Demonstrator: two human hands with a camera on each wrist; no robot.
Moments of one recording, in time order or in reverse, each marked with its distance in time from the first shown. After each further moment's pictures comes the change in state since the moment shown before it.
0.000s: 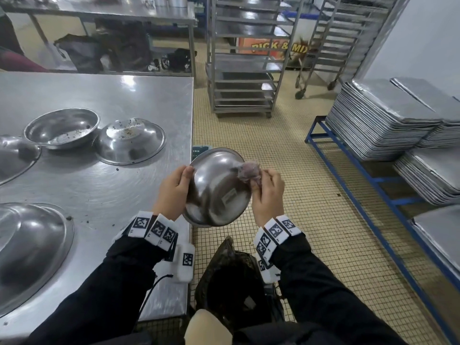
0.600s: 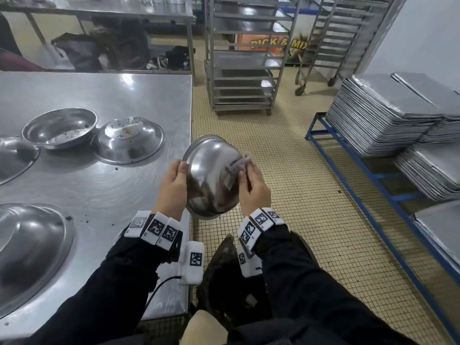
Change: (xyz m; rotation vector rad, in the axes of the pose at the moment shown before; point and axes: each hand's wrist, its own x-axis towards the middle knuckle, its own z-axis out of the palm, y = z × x) left_hand -0.003 0.009 0.008 -0.346 0.103 -0.126; right_hand 0.003 -0.011 0.028 0.131 -0.054 0.120
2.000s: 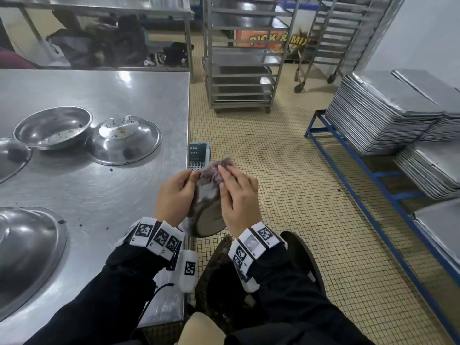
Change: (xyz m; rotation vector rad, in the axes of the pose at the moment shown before) left_hand -0.001 -0.004 0.006 0.420 -0.059 0.194; right_hand -0.020 -0.032 0.002 -0.213 0.050 -0.313
